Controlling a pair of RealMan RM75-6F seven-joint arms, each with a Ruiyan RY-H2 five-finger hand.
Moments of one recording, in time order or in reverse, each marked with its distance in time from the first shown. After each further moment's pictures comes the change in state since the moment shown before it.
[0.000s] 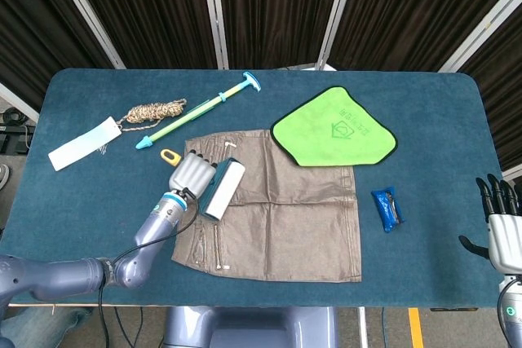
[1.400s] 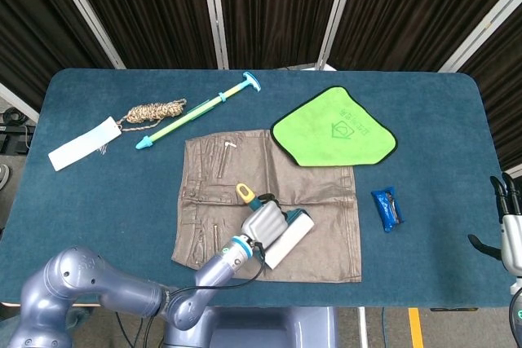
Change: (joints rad) left arm -0.256 -0.245 0.082 -0.088 -0.061 0.128 0.311; right arm -0.018 0.028 0.009 -0.010 0.001 0.034 0.043
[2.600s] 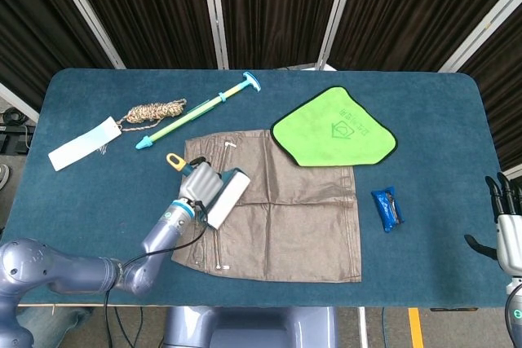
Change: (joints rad) left arm 0.089 0.225 0.126 0.059 -0.033 -0.026 -0.127; right arm 0.005 -0.004 0.000 -0.010 -0.001 -0.002 -0.020
